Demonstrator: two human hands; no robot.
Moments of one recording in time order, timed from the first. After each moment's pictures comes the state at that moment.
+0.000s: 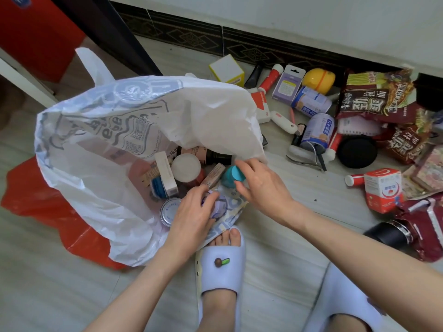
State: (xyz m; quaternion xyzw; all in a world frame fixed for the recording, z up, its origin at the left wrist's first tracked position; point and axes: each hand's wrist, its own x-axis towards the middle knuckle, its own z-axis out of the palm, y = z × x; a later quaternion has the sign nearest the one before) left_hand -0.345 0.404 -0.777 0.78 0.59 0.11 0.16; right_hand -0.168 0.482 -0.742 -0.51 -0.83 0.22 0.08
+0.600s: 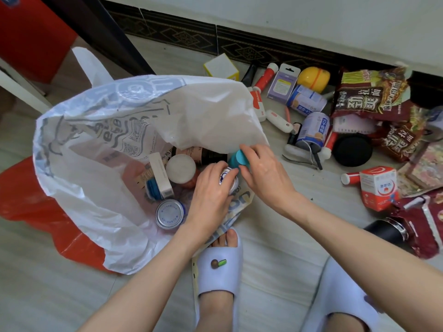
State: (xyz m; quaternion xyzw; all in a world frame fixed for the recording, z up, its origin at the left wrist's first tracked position) left_hand -0.303 0.450 -0.768 0.79 0.57 0.16 0.15; right_hand -0.159 0.500 -0.740 -0.54 -0.81 0.19 0.14
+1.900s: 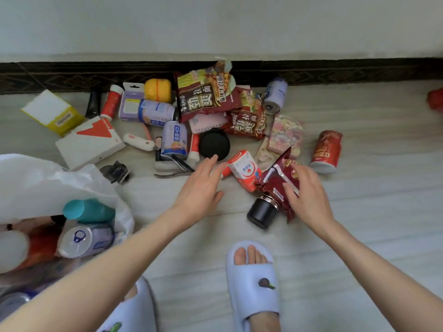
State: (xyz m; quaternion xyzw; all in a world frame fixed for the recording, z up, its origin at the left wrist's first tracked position) left_hand -0.062 0.503 -0.774 0.89 0.38 0.02 0.25; right_hand 0.158 0.394 -0.761 -0.84 -0.50 0.15 0.14
